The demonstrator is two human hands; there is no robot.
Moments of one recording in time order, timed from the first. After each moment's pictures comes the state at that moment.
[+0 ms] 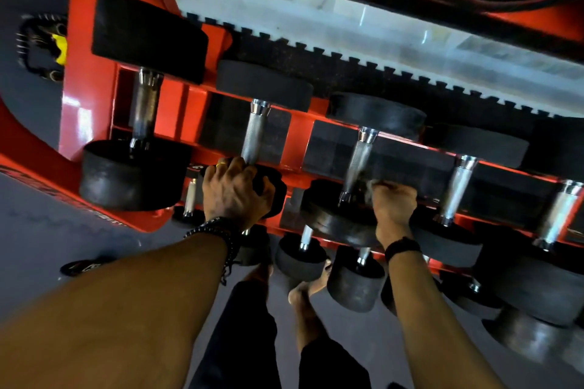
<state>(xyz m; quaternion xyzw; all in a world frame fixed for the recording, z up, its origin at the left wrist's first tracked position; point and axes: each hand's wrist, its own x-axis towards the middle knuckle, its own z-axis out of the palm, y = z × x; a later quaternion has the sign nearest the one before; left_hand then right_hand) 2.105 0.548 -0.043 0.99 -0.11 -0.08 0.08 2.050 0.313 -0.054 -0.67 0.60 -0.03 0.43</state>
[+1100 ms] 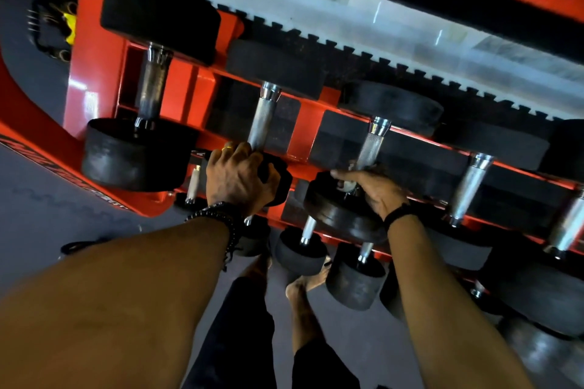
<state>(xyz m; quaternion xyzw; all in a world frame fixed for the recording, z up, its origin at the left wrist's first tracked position) 2.104 0.551 -0.045 0.99 -0.11 -0.09 0.09 2.077 0.317 -0.058 -0.59 0.46 0.25 0.62</state>
